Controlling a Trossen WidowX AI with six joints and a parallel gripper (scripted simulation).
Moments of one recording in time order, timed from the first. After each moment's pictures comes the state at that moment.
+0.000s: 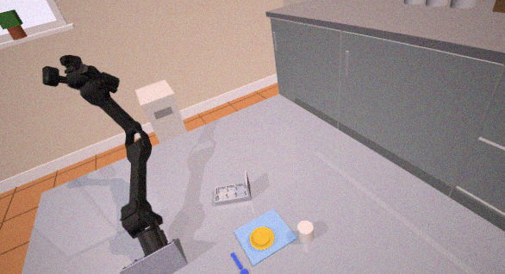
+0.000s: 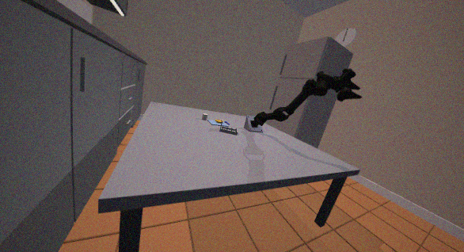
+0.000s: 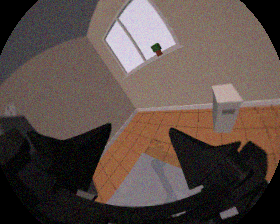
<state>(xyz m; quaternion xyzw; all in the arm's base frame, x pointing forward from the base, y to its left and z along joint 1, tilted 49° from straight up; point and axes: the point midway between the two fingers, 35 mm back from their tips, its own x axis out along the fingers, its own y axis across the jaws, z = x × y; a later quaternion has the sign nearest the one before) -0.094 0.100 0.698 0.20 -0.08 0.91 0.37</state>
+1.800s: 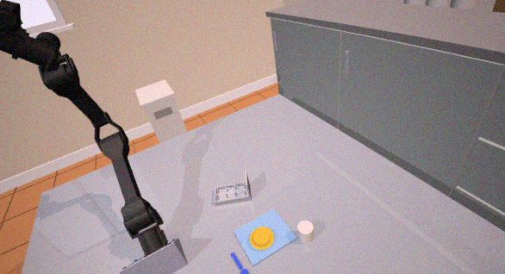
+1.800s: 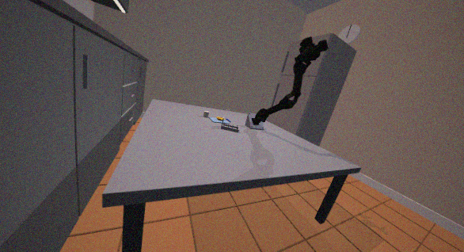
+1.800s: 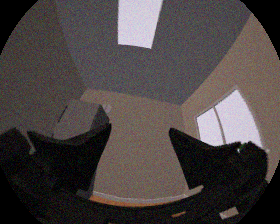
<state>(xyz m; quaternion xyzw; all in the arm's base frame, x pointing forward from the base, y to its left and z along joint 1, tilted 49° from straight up) -0.165 -0.315 0.618 0.35 -0.44 0.82 -0.13</state>
